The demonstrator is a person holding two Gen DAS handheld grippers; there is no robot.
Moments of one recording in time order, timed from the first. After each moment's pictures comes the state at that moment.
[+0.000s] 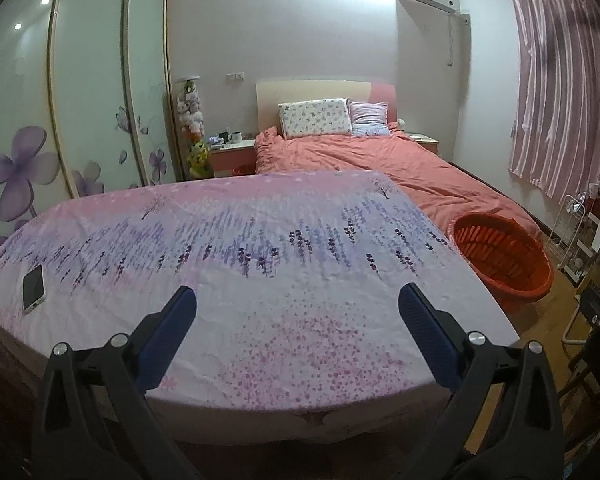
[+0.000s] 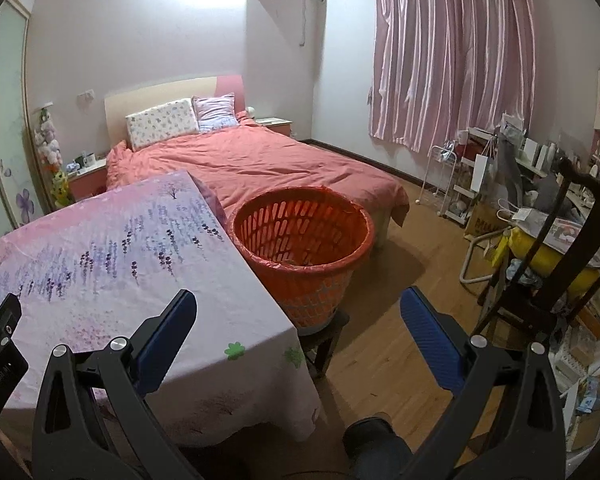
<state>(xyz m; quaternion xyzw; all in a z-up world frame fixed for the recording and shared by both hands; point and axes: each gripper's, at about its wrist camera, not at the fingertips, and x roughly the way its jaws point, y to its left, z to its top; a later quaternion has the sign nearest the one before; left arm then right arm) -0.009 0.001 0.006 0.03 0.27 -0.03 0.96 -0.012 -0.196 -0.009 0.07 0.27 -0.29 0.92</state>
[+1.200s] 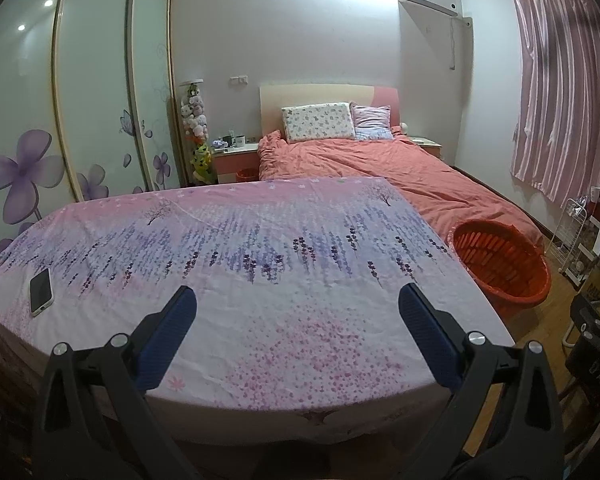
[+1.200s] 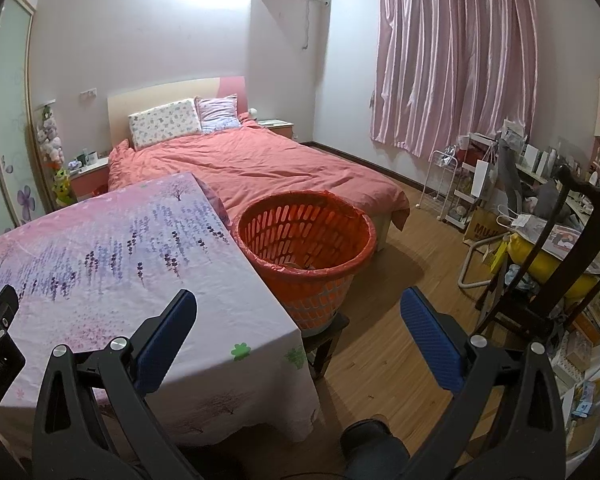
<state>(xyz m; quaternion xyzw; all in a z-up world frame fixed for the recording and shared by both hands) -0.017 0.000 0.020 0.03 0.26 -0.02 0.96 -0.009 -0.188 -0.005 0.06 0.27 -0.28 0.92</state>
